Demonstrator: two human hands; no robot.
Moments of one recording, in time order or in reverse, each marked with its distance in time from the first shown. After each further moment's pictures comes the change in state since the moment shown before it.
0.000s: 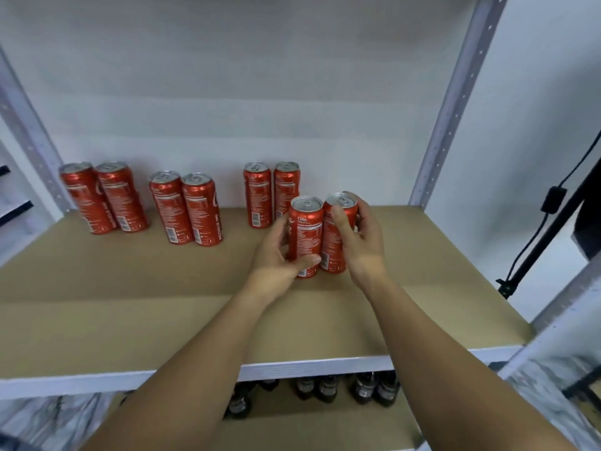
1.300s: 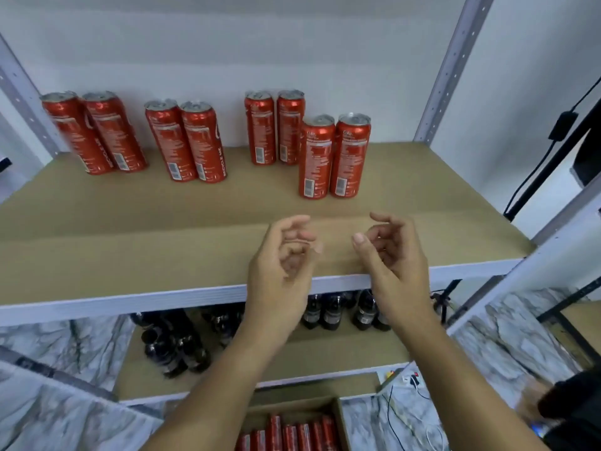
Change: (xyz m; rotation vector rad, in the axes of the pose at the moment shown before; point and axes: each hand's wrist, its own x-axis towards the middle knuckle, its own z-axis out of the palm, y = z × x) left_hand -0.154 0.037 -0.001 0.007 0.120 0.052; right_hand -0.160 -0.017 -0.031 -0.230 0.022 0.002
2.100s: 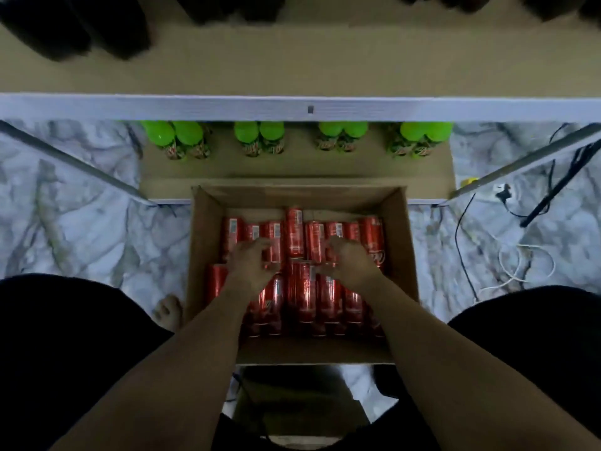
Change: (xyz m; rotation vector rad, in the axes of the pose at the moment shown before) left_hand -0.396 -0.668 -0.105 0.858 -0.459 -0.840; right_hand -0.429 0.608 0.106 -0.661 -0.977 0.673
